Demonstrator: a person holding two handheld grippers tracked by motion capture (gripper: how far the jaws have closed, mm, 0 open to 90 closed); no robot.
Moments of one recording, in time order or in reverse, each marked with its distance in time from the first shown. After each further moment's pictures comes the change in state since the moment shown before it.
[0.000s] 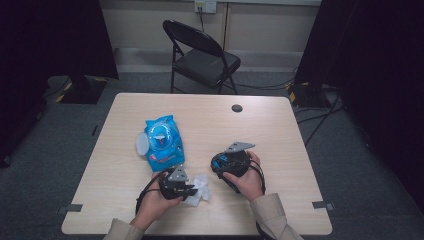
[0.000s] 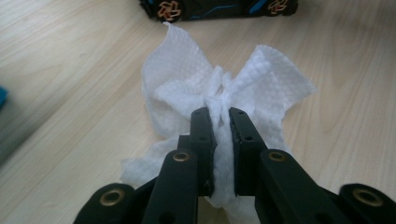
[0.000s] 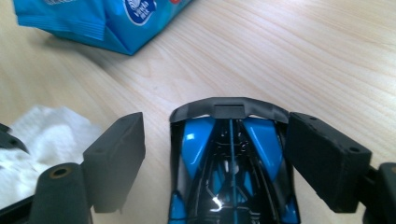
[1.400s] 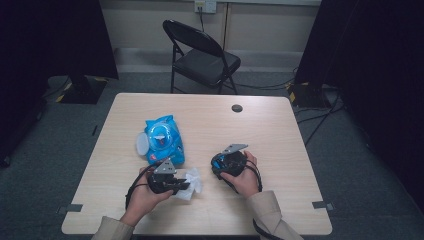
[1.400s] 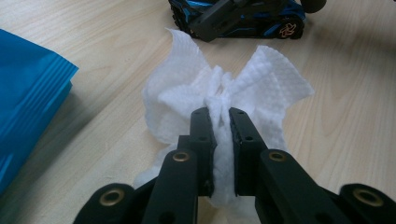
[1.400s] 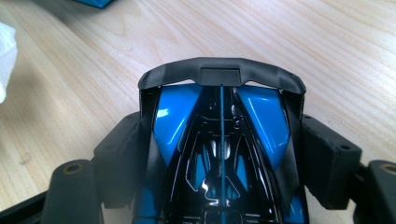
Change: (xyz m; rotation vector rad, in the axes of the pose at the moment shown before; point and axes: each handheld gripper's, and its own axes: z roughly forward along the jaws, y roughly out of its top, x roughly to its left) left arm 0.018 -0.003 -0.022 -0.069 -0.016 -0.056; right arm -0.005 -0.009 0.021 0.115 -0.032 -0.035
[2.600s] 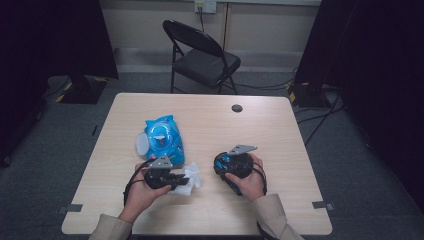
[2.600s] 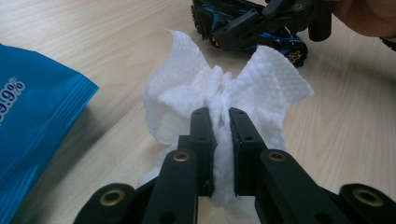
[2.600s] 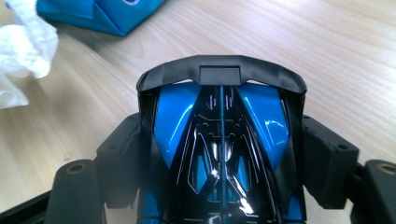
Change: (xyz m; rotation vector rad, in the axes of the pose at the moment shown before) left arm 0.008 0.008 -0.011 -0.069 -0.012 -0.050; right arm -0.001 -0.007 -0.022 -0.096 0.035 0.055
